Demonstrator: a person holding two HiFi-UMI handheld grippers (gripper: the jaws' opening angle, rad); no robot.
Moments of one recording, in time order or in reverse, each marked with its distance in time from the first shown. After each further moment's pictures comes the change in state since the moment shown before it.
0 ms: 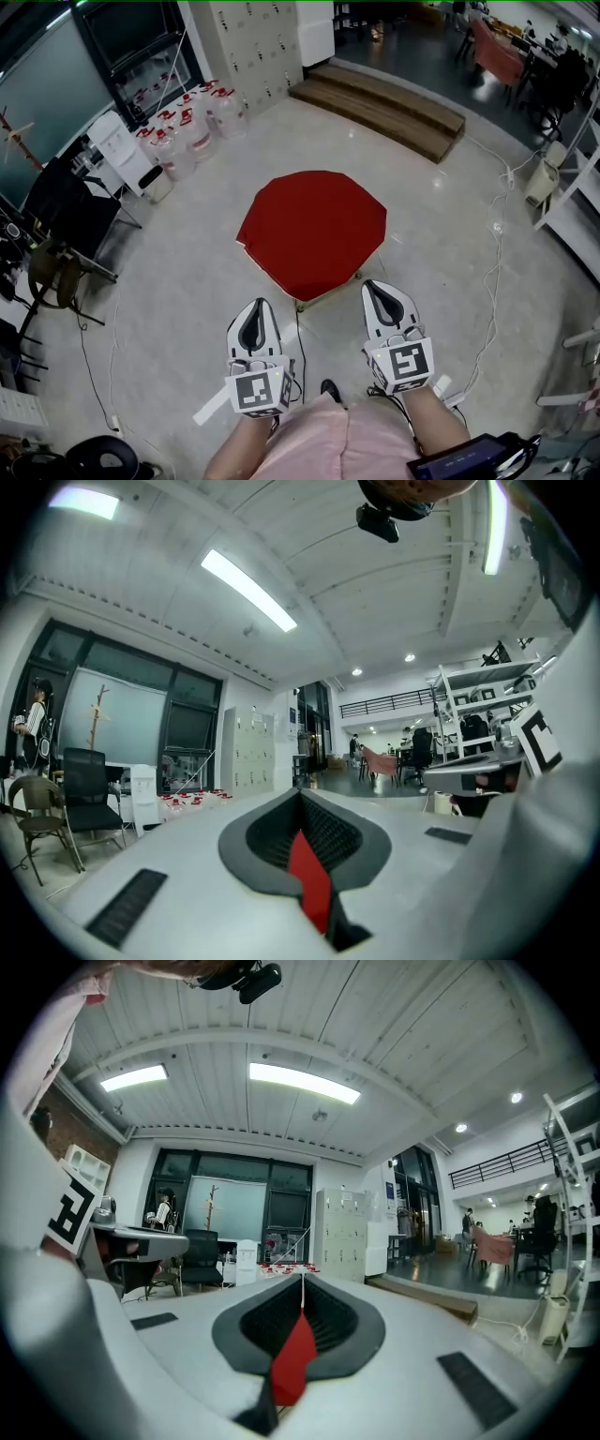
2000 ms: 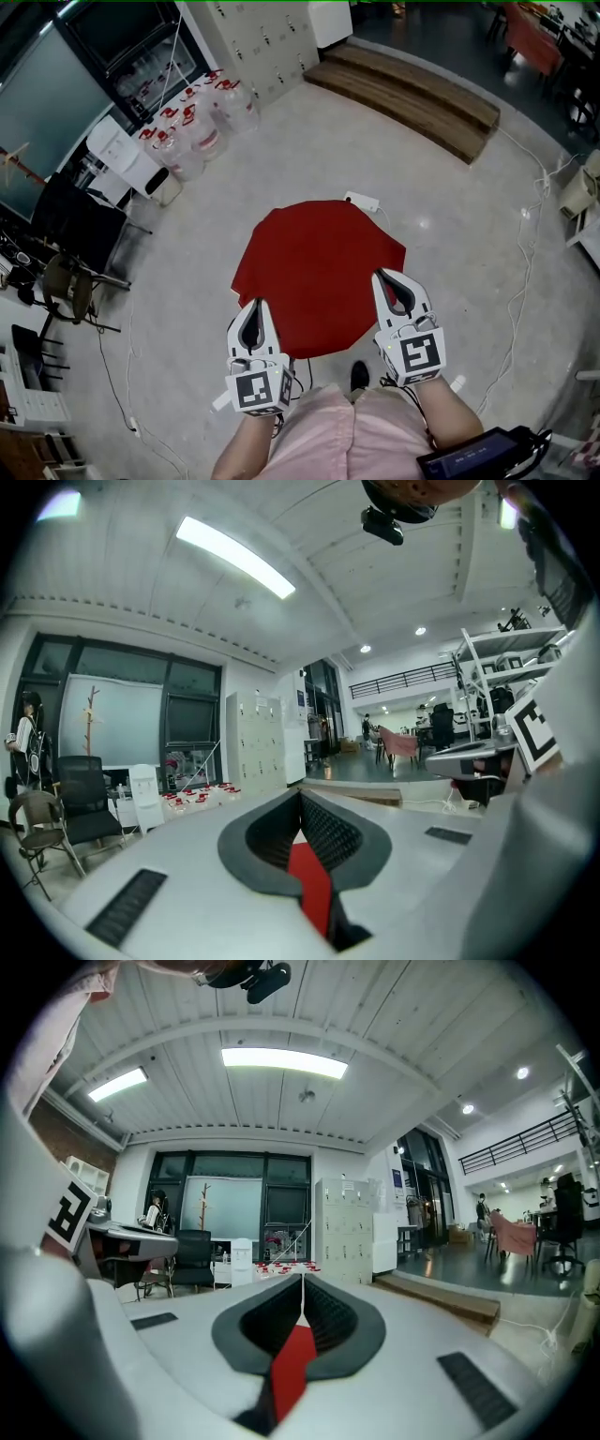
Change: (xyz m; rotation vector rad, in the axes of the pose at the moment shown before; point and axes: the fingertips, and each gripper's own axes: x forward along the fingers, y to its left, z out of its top) left arm 0.278 -0.009 -0.030 0.062 0.101 0.086; right arm 0.235 -0.195 -0.035 0.045 0.019 0.078
